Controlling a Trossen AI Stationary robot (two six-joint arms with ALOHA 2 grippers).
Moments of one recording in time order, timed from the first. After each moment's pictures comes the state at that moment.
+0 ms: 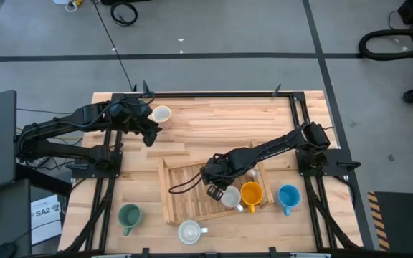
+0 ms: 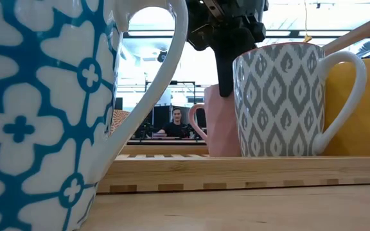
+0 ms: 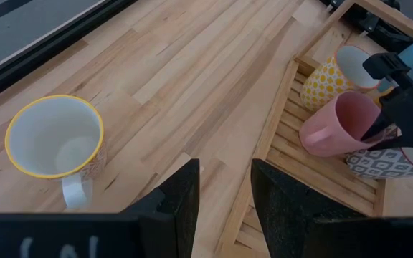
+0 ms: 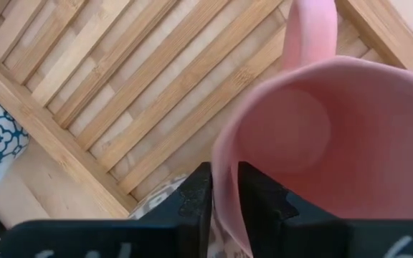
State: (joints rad) left arm 0.25 0.96 1.05 -0.84 -0.08 -0.43; right arm 0.25 1.98 1.63 -0.98 0.00 0.86
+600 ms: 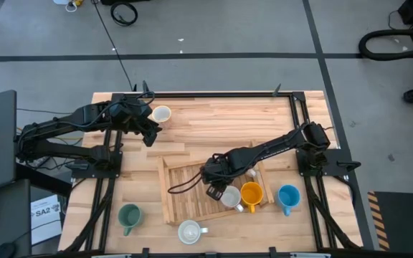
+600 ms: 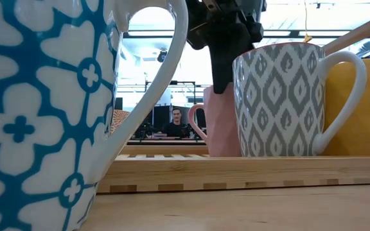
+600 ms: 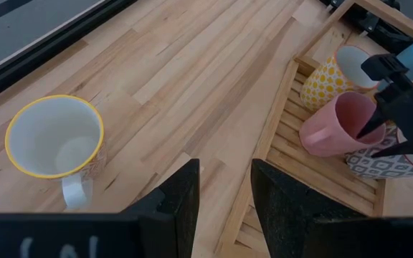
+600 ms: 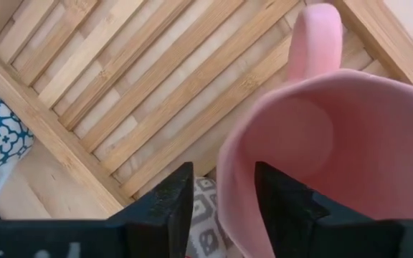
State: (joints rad) left arm 0.25 0.96 1.05 -0.84 -0.08 -0.43; right arm 0.24 1.98 1.63 -0.96 0.00 0.83
